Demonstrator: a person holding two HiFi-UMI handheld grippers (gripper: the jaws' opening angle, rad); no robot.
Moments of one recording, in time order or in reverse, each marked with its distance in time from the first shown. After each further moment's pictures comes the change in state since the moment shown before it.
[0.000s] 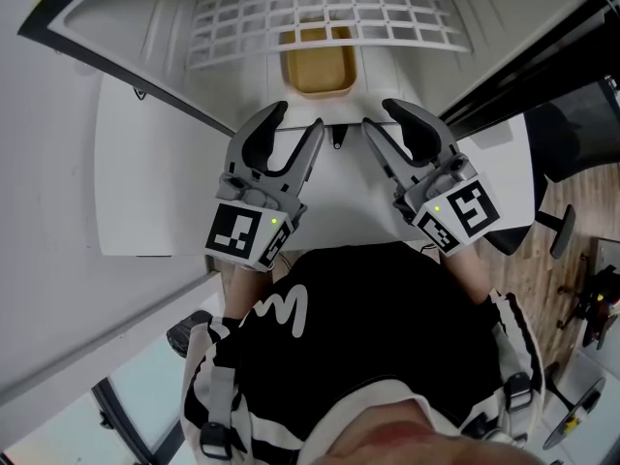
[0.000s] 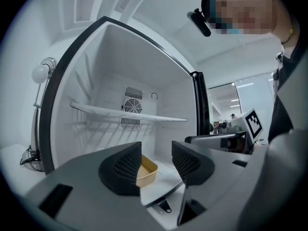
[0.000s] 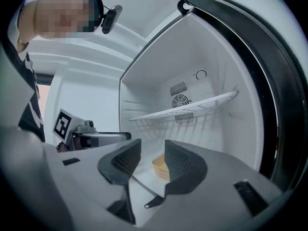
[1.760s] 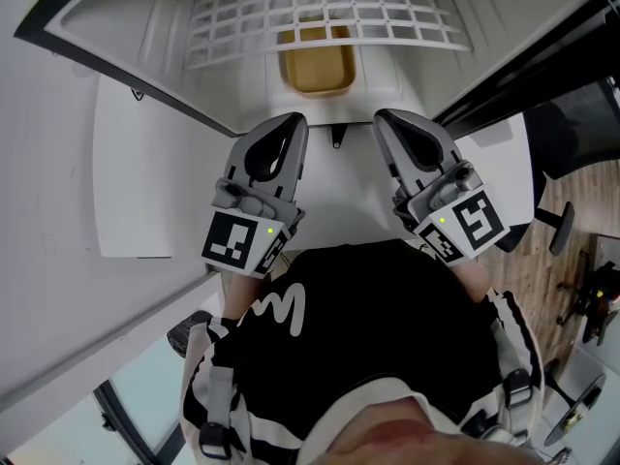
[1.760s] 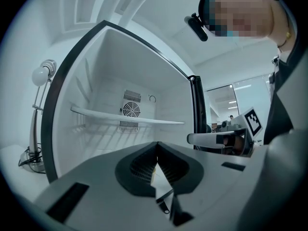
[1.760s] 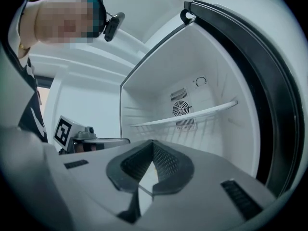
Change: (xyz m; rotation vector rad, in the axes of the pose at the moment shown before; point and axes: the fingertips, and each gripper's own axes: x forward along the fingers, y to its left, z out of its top) left arm -0.007 -0.004 0.007 0.001 -0.025 -0.021; right arm -0.008 0.009 0.016 0.006 -0.050 -0.016
